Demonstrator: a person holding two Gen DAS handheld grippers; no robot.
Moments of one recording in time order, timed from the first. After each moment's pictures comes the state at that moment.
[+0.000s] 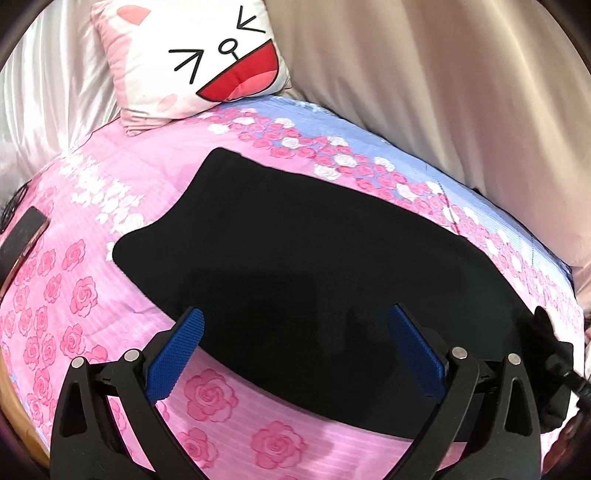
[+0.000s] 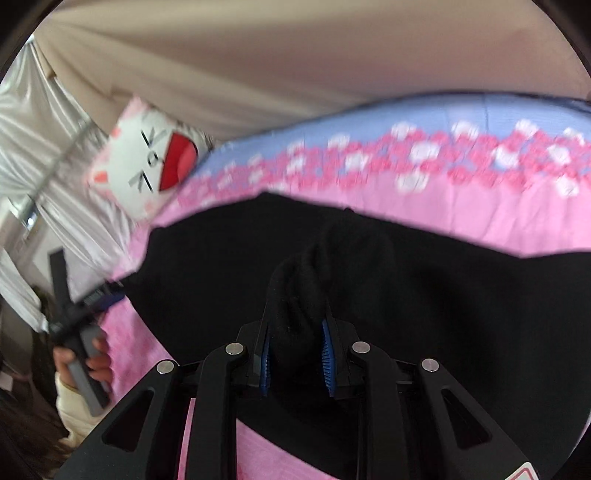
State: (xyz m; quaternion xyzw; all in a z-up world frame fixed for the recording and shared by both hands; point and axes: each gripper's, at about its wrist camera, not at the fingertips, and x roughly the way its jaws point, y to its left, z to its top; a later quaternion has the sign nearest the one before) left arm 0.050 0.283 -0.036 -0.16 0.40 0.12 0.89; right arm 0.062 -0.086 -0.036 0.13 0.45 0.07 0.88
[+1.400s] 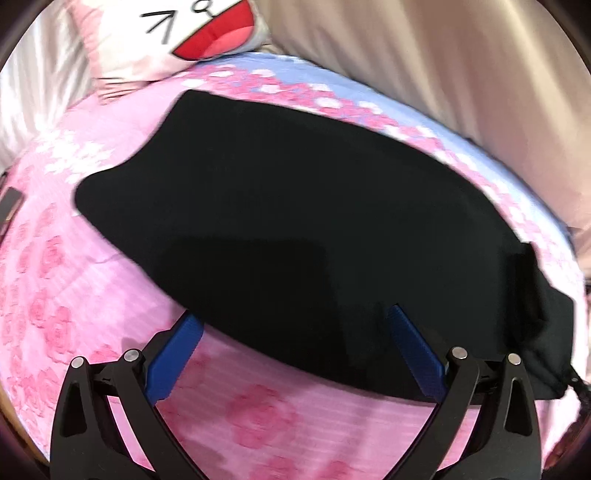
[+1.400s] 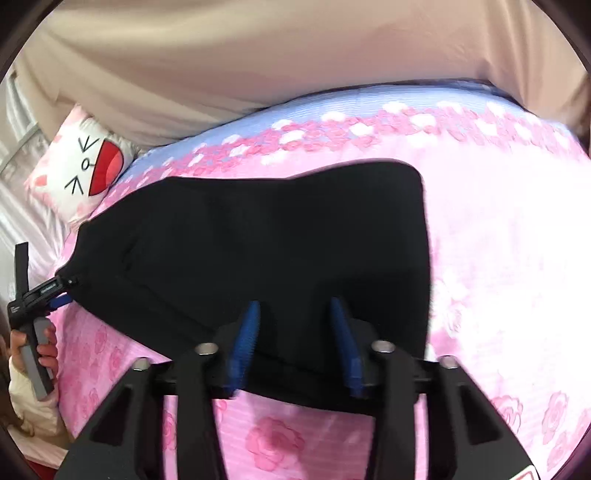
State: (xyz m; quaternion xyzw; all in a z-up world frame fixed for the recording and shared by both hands) left arm 0.046 0.256 -0.065 -0.15 0.46 0.07 0.87; right arm -0.036 -0.154 -0.034 0.10 0.42 -0.08 0.90
